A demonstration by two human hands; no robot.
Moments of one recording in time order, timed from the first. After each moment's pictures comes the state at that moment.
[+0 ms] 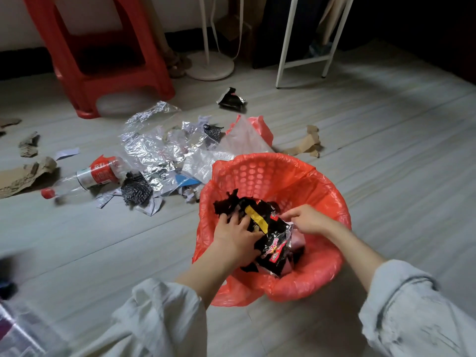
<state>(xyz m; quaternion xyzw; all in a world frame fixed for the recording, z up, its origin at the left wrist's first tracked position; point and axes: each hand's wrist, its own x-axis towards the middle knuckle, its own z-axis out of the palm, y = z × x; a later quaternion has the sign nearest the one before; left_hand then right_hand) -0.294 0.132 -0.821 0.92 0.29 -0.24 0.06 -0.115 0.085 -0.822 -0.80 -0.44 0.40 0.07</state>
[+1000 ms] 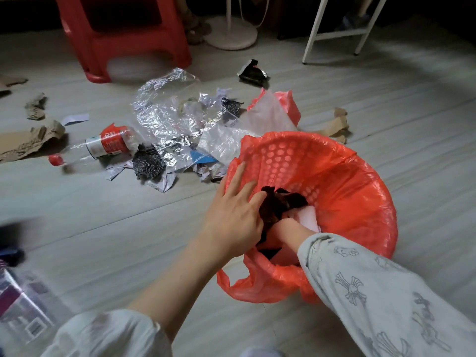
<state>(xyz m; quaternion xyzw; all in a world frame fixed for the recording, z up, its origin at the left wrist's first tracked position) -0.334 0.147 -0.832 0.93 0.34 0.11 0.05 -0.190 0.126 -0.912 -0.63 -0.59 0.31 -0.40</state>
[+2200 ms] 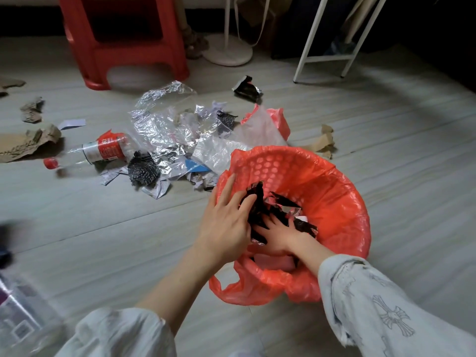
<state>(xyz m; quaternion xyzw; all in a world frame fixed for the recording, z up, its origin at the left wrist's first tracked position) -0.337 0.144 -0.842 0.92 0.35 0.16 0.07 -0.169 0.103 -0.905 -0.68 -0.63 0.29 -0.25</state>
